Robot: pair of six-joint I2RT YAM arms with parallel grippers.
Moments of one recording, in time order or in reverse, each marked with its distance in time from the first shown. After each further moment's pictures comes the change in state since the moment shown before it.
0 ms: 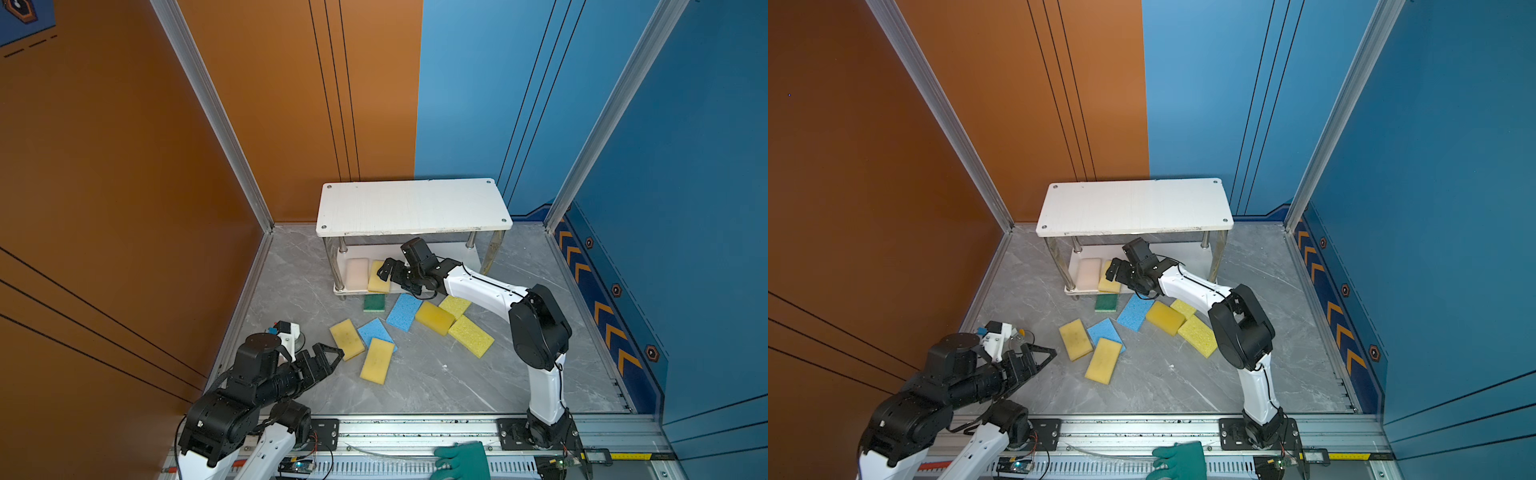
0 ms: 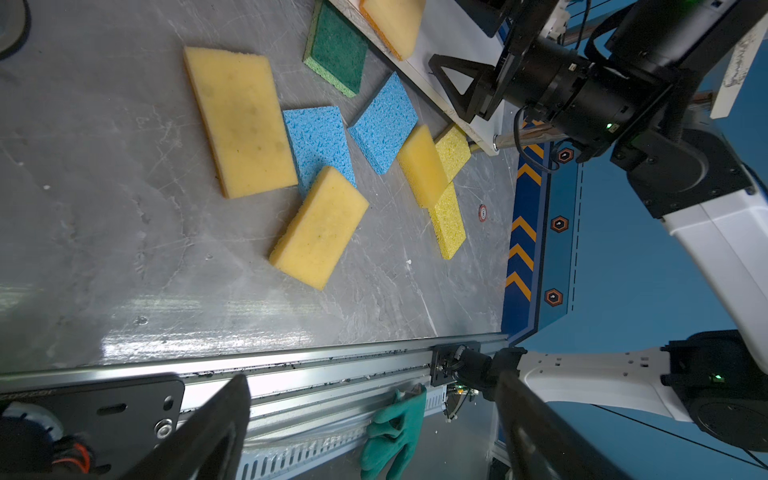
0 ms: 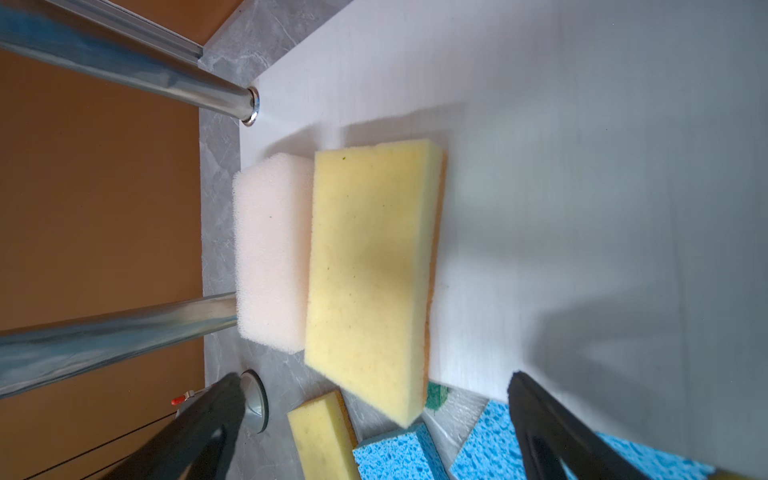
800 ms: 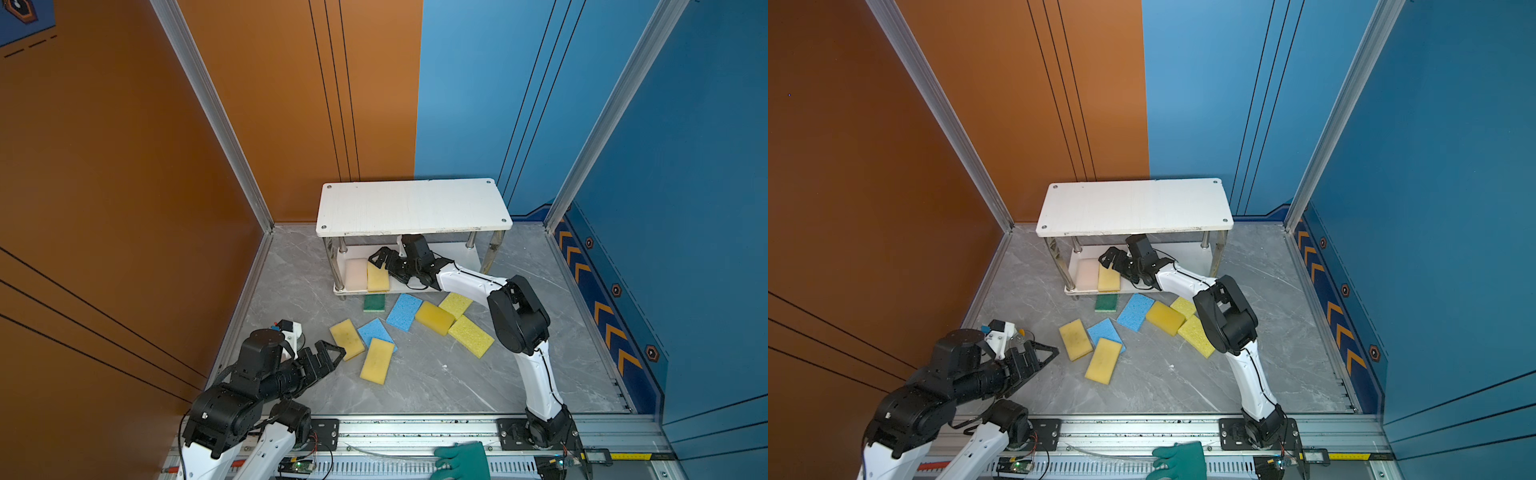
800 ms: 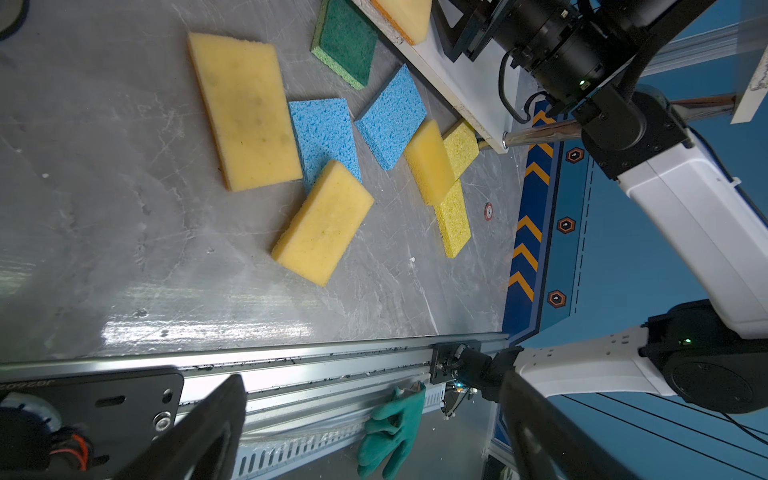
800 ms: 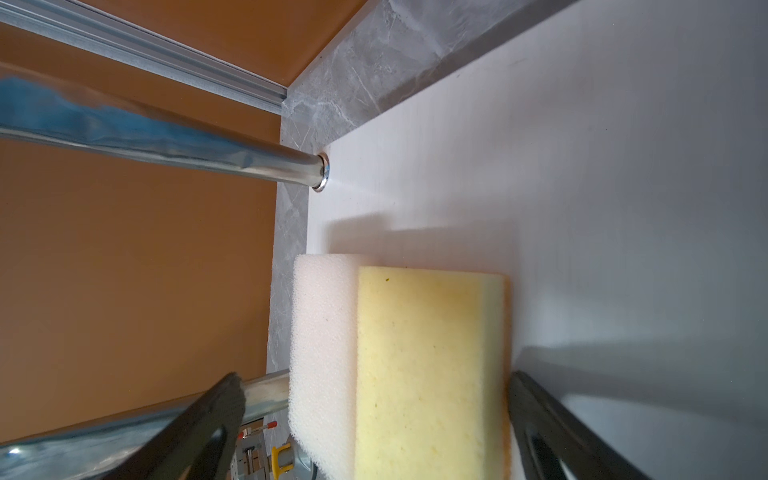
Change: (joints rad) left arm 0.000 0.043 0.000 0.000 0.003 -0.005; right arm -0.048 0.168 0.081 0.312 -0.146 0.058
